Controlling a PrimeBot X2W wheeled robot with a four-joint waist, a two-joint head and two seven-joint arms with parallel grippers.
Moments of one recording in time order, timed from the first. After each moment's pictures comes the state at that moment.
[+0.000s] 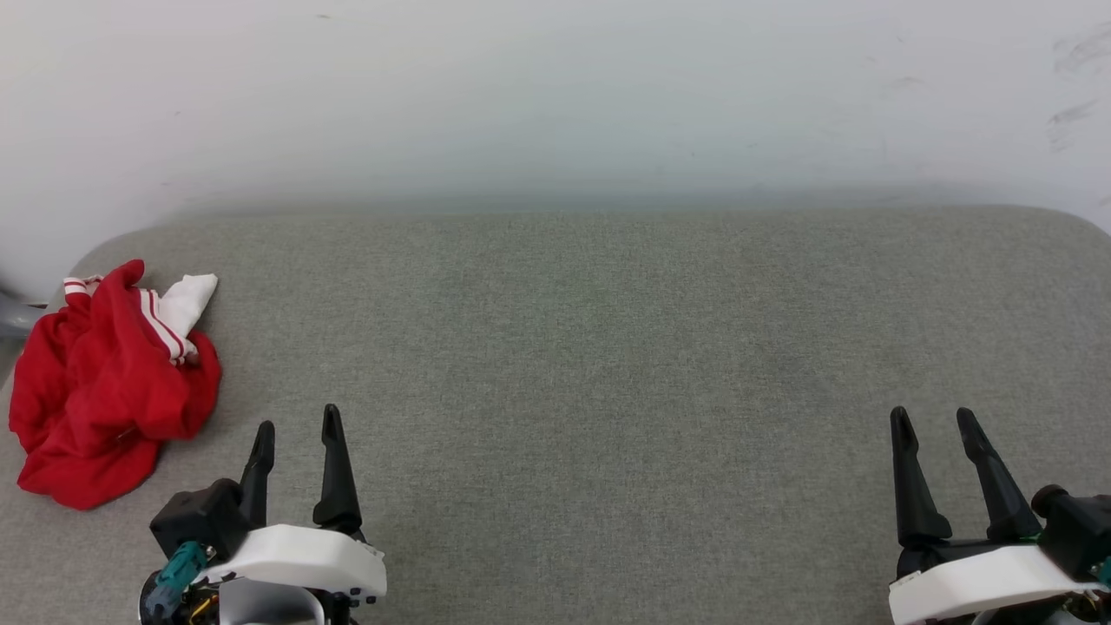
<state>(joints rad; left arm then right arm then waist) -0.02 0.05 -0.01 0.10 -0.34 0.07 -0.19 0.04 -0.05 -0.07 0.04 0.25 0.13 -0.18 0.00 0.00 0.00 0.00</state>
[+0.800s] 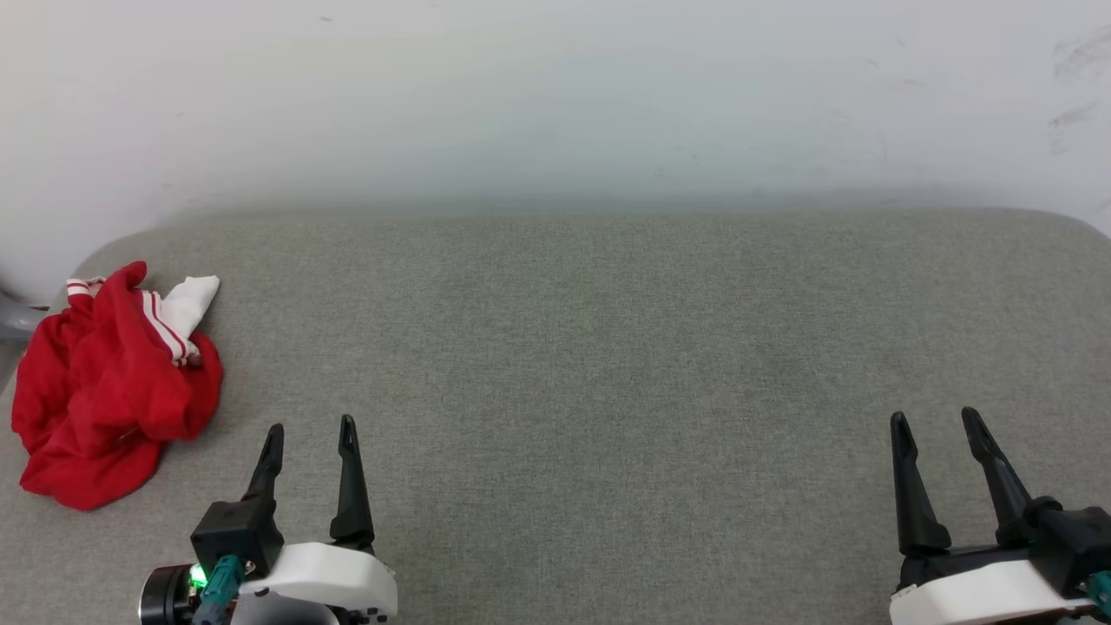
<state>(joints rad) 0.00 0.05 -0.02 0.11 -0.17 0.07 -0.23 0.06 -0.05 -0.07 0.01 0.11 0.13 -0.24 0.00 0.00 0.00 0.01</state>
